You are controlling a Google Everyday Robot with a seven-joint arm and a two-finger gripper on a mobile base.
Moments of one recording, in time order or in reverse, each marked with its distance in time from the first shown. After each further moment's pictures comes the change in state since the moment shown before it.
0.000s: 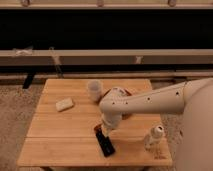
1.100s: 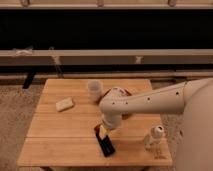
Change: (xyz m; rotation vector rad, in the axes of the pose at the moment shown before) arm 0.000 0.000 0.000 0.000 0.000 0.000
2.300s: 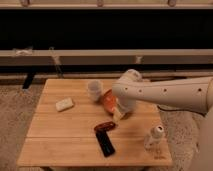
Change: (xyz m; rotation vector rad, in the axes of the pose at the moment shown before) arm 0.012 -0.118 -0.078 0.202 -0.041 0.125
